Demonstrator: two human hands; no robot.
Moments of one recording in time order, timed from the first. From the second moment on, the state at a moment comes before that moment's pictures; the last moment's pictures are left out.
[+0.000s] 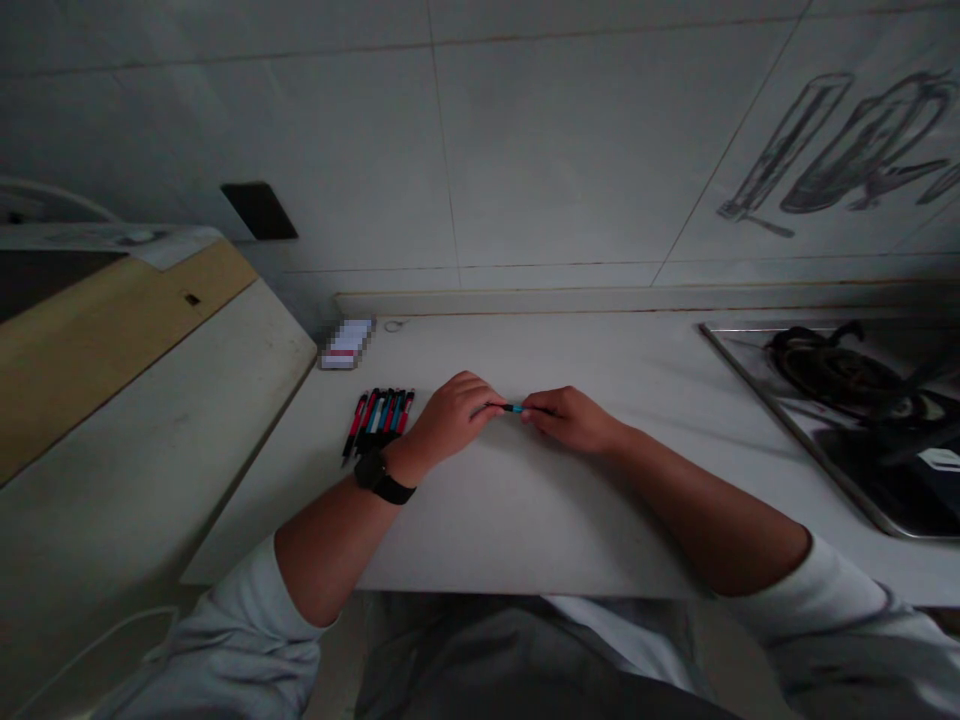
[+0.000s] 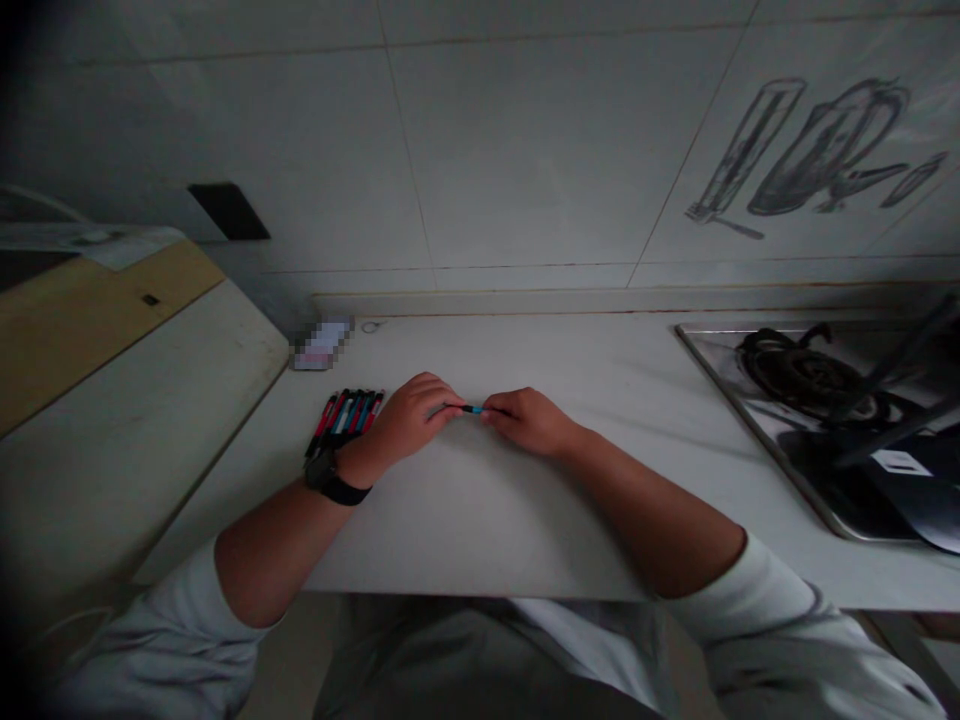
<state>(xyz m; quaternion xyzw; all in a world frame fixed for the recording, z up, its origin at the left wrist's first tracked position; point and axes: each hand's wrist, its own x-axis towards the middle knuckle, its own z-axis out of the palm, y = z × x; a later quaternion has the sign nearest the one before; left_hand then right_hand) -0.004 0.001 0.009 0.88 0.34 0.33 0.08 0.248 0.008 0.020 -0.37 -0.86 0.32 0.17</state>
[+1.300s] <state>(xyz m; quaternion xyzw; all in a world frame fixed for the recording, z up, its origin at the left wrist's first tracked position) -0.005 0.000 0.006 0.85 0.38 0.32 0.16 0.247 0.022 0.004 -0.34 -0.55 0.60 0.48</state>
